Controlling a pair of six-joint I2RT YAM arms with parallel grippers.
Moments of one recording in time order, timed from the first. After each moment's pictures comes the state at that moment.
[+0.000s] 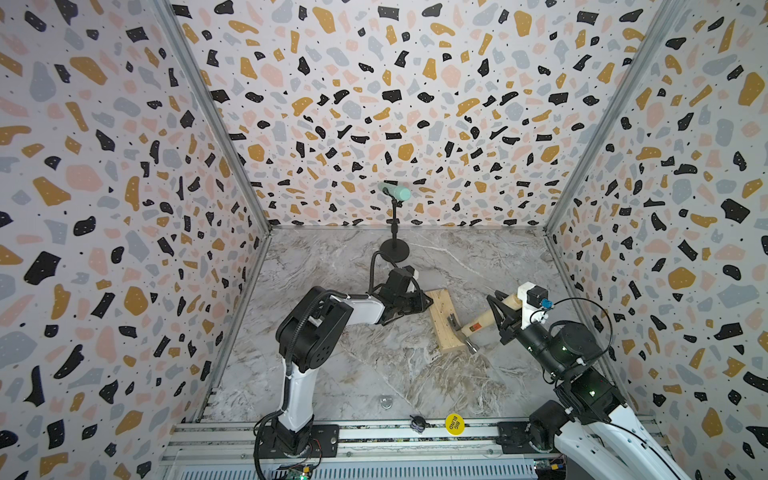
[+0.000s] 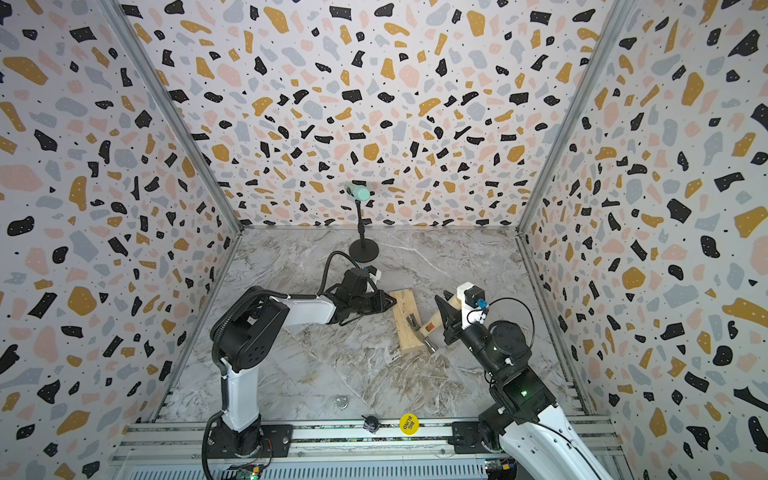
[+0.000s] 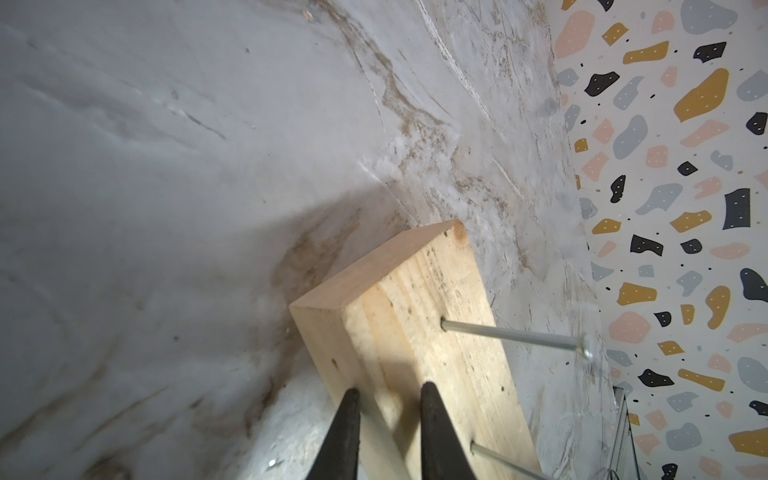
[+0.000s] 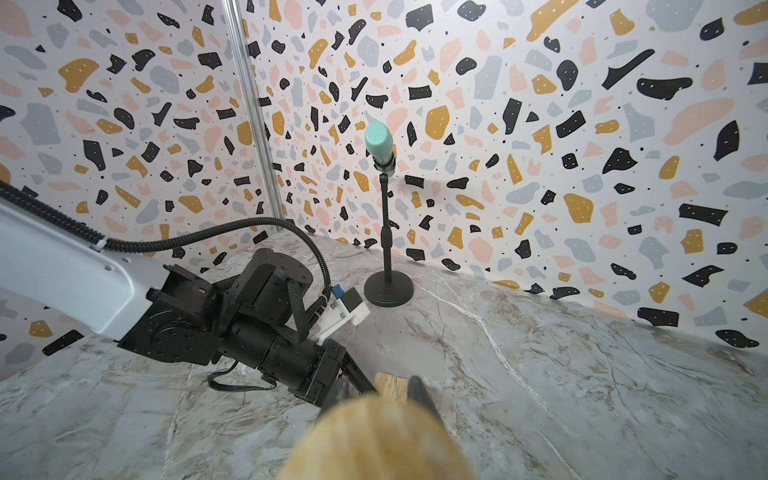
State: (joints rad) left arm -0.64 2.01 1.11 0.20 0.35 -0.69; right arm 0.56 0.46 0.52 -0.05 -0.05 0.06
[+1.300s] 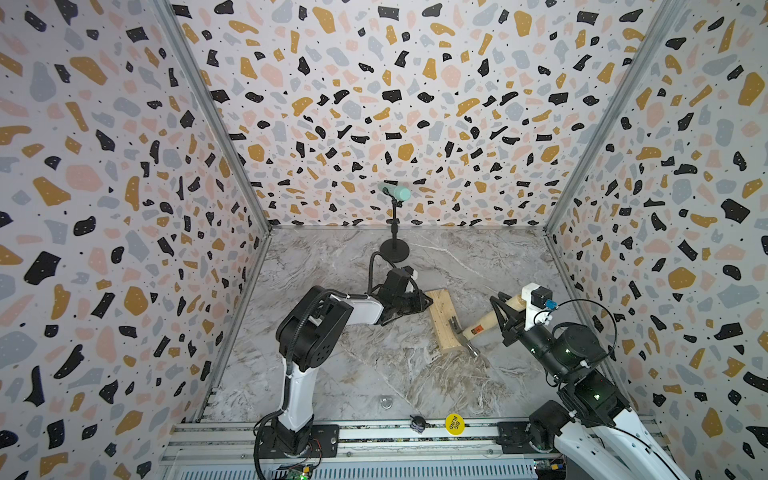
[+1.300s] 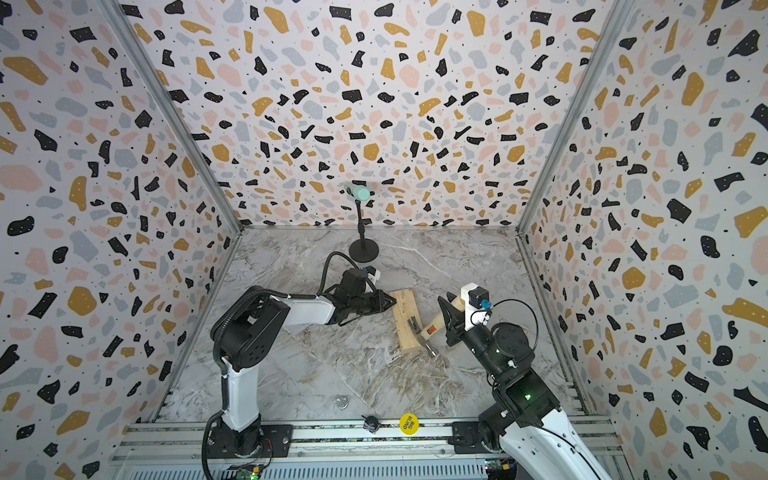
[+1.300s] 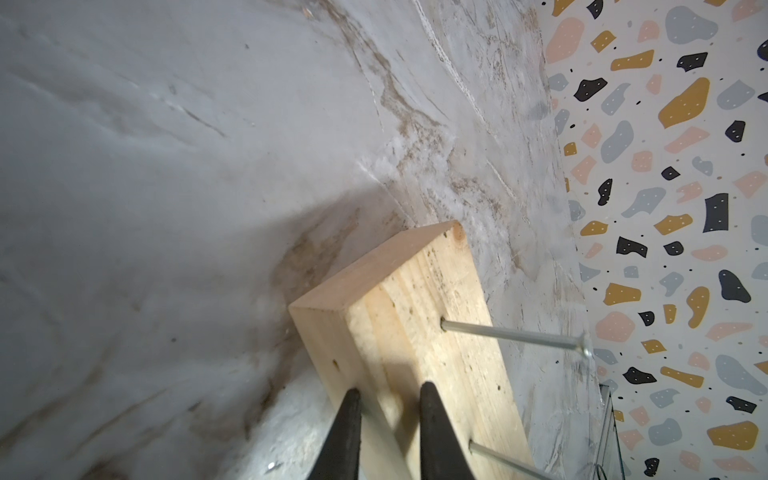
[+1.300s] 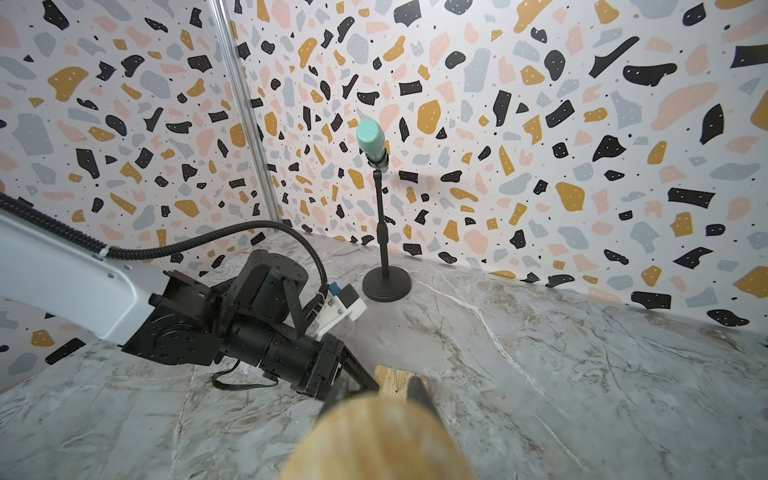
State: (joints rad) left arm -0.63 2.02 1.10 0.23 0.38 -0.71; right arm 0.56 0.42 0.54 -0.10 -0.03 0.09
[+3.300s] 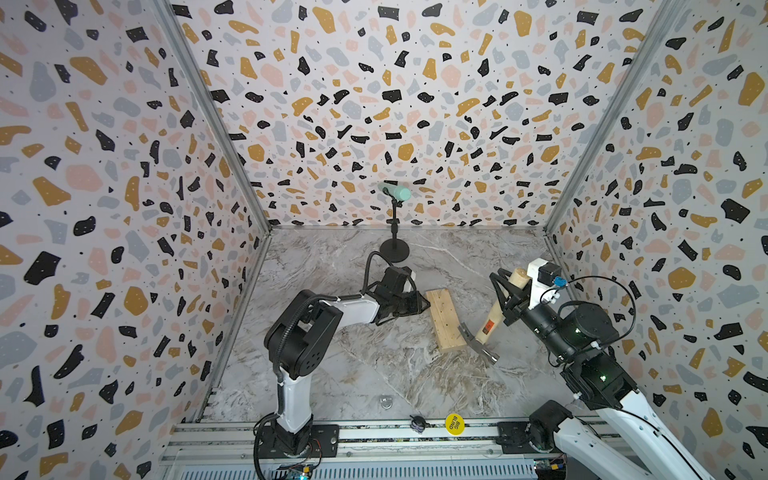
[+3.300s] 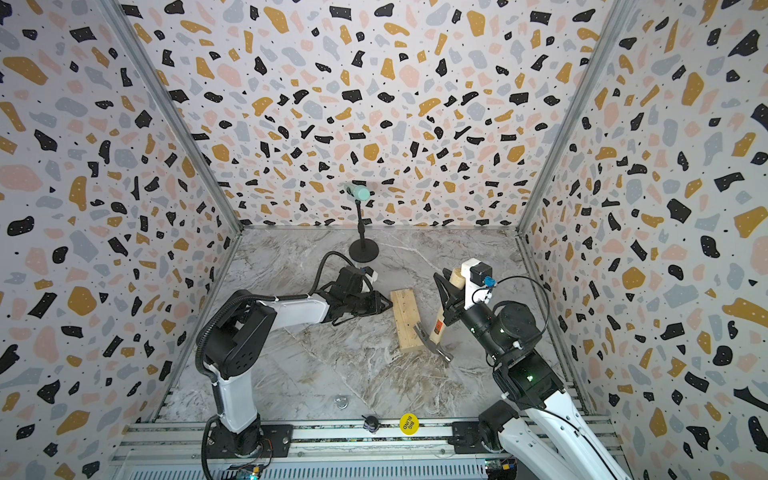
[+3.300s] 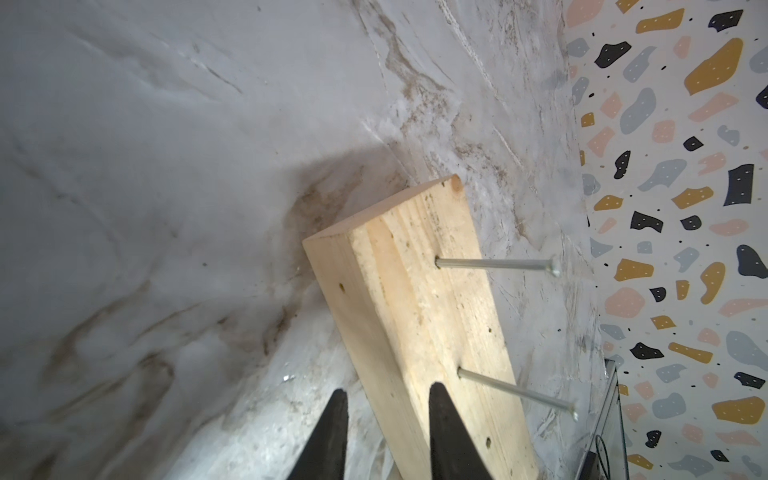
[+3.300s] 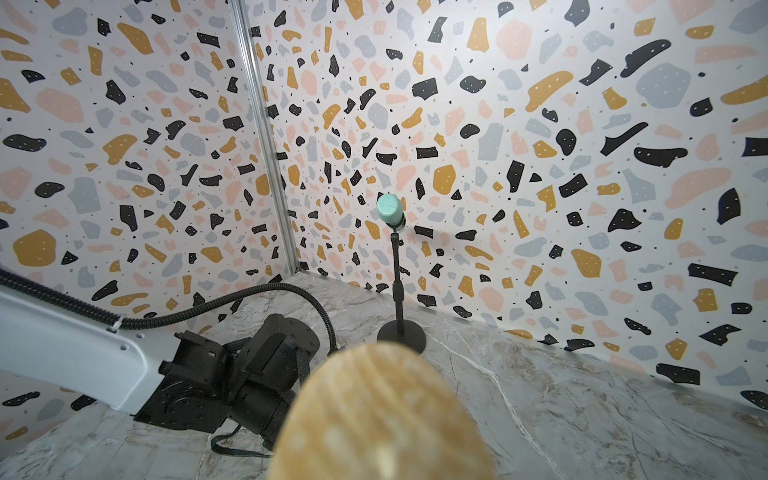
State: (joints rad) left arm -0.63 1.91 1.10 0.05 0.40 -0.66; right arm 0.56 0.61 0.77 -0.05 -0.06 0.09
